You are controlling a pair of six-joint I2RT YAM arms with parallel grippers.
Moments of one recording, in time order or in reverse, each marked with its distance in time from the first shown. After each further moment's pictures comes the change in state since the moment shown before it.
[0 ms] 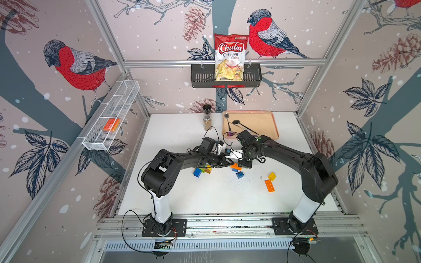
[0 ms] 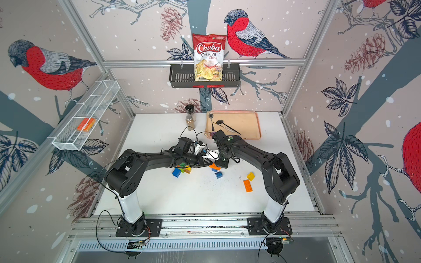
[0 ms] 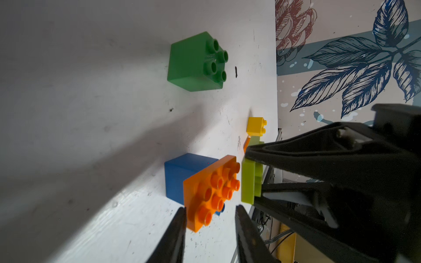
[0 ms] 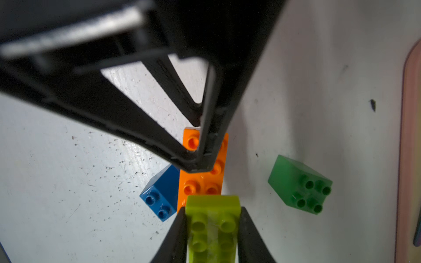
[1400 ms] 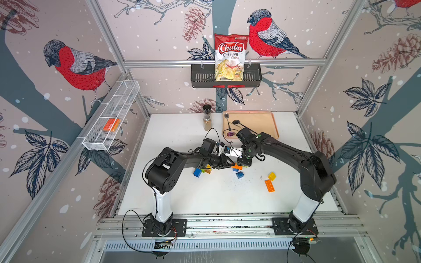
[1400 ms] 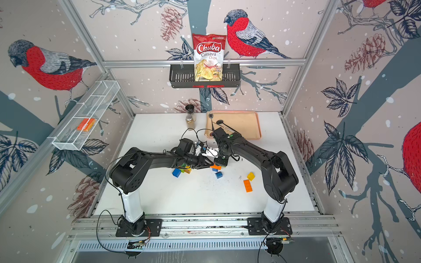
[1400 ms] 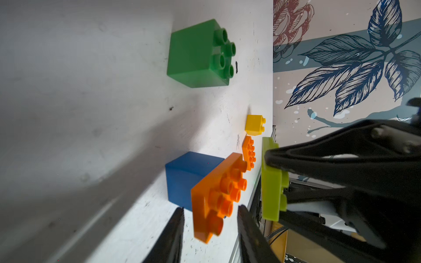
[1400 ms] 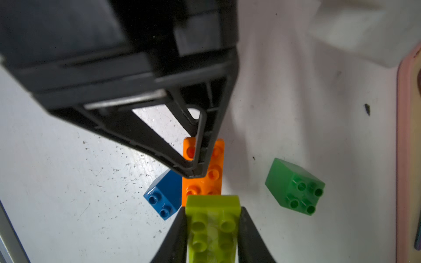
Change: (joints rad) left arm 0.000 0.063 0.000 0.066 0.053 -0.024; right arm -0.014 0.019 0.051 -0.043 -0.033 0.006
